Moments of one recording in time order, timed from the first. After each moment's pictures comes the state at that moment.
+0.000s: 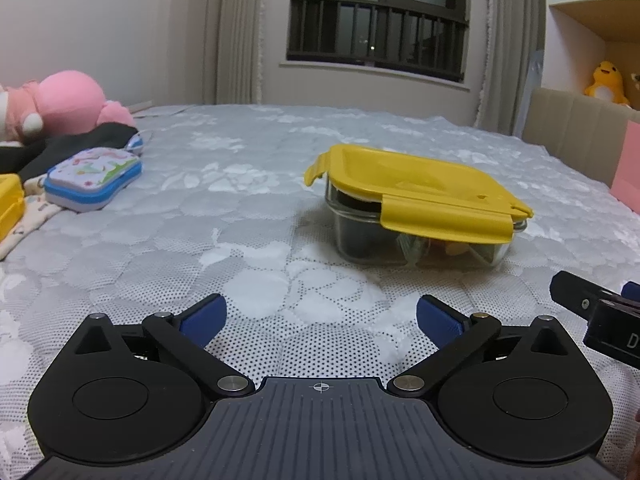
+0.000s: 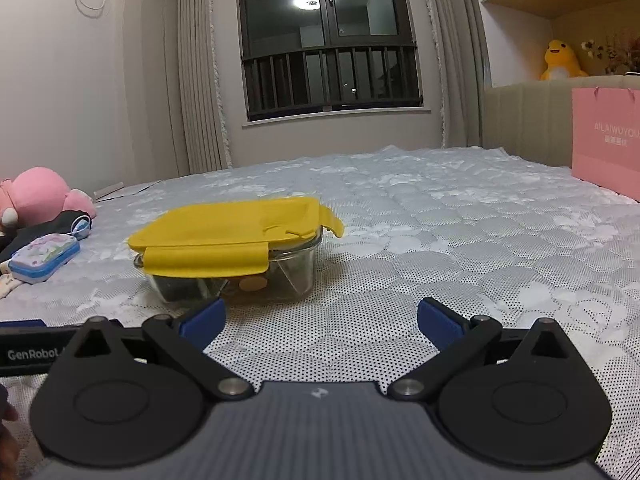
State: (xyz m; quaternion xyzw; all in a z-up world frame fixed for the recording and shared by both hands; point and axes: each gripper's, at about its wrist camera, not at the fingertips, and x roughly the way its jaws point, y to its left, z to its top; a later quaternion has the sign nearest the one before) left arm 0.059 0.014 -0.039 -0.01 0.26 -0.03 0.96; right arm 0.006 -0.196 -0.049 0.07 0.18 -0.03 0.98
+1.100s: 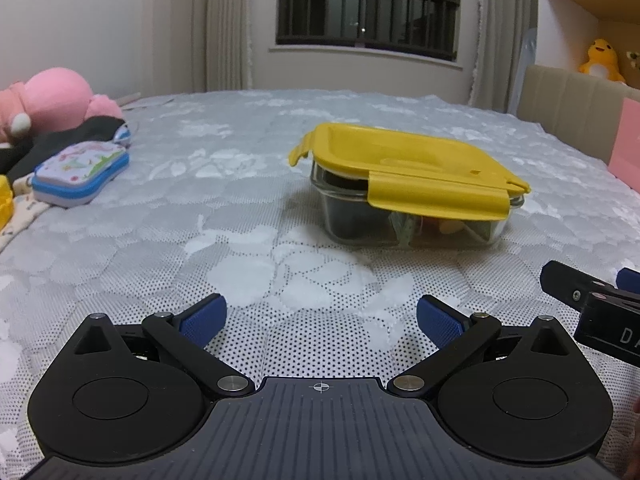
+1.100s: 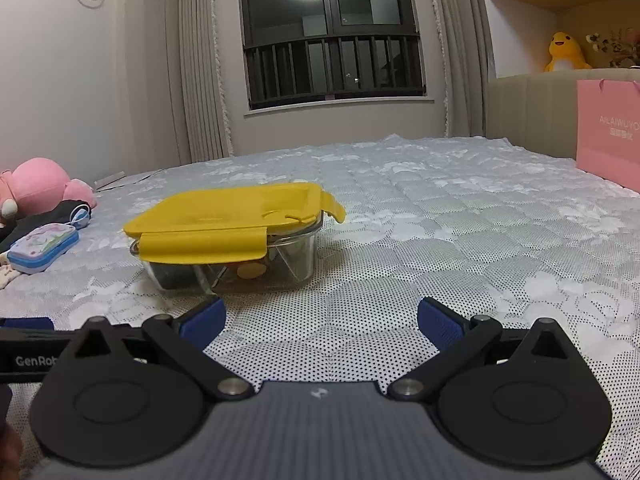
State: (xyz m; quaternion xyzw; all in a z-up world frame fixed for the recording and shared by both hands) left arm 0.067 0.004 -0.047 0.00 0.29 -0.04 0.96; right arm 0.013 -0.200 -0.055 0.07 0.20 -0.02 0.98
